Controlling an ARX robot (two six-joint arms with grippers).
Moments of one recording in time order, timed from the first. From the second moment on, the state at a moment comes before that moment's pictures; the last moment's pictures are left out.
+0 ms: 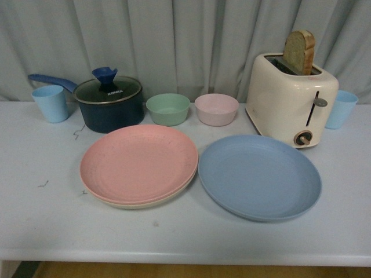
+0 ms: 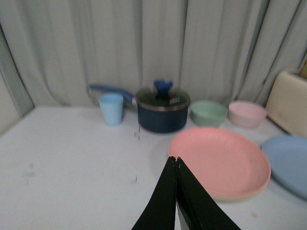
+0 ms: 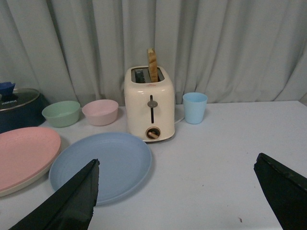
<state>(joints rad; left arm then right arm) 0.00 0.01 0.01 -0.01 0.00 -0.02 0.00 0.00 0.01 0.00 0.00 0.00</state>
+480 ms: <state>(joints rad) 0.00 0.01 0.01 0.00 0.00 -0.02 0.00 0.00 0.01 0.00 0.00 0.00</state>
